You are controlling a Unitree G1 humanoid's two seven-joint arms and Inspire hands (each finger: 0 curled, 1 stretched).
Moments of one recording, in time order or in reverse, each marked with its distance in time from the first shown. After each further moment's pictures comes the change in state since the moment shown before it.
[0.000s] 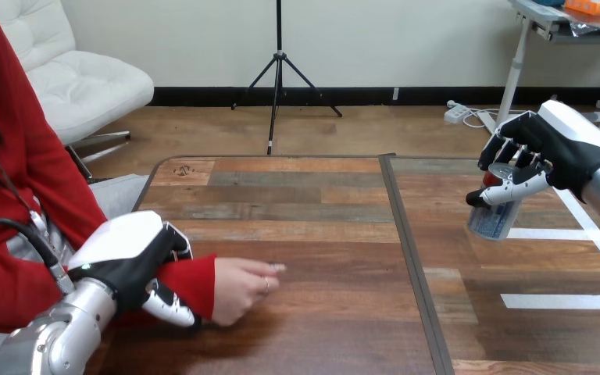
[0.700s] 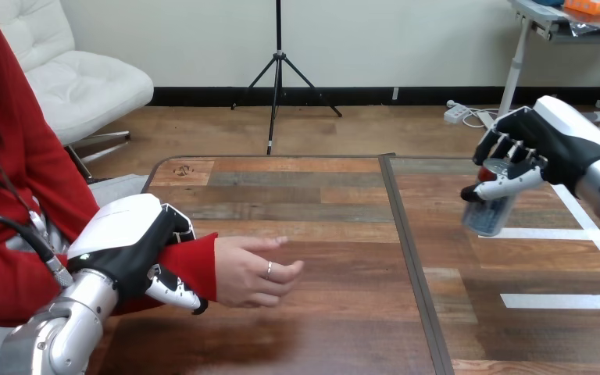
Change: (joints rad) left arm -0.002 -0.024 0.023 -0.018 -0.010 -0.025 0.057; right arm -0.019 0.026 0.000 0.000 0.000 0.029 0.000
